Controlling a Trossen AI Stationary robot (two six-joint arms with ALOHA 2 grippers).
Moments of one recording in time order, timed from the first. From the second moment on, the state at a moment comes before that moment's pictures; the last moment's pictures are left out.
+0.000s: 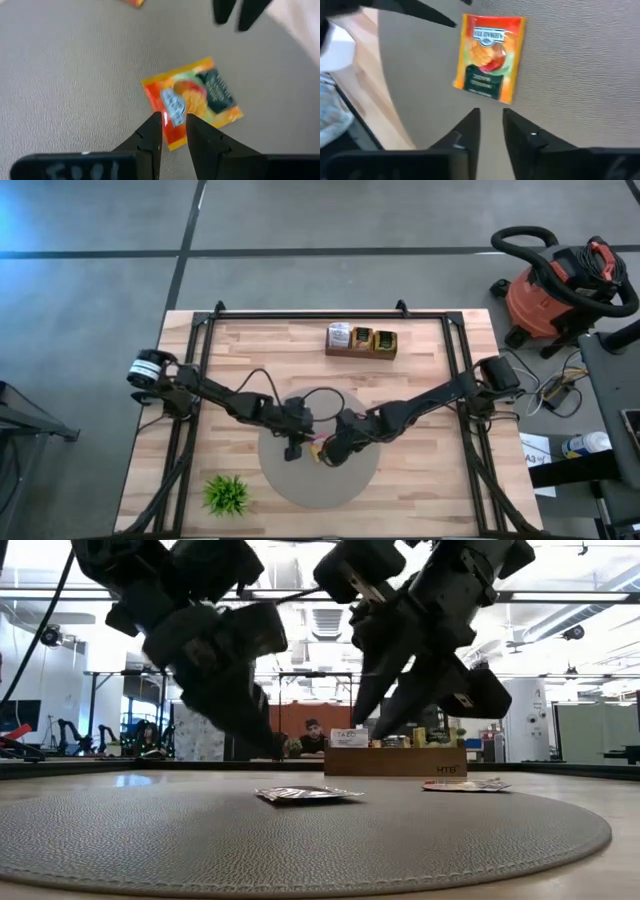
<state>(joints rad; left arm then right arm) -0.20 1.66 0.79 0.12 0.01 -0.27 0.29 1.84 1.16 -0.29 0.00 1.36</state>
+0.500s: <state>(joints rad) -0.20 1.72 0.78 0.12 0.01 -0.27 0.31 1.93 1.16 -0.19 0.00 1.60</state>
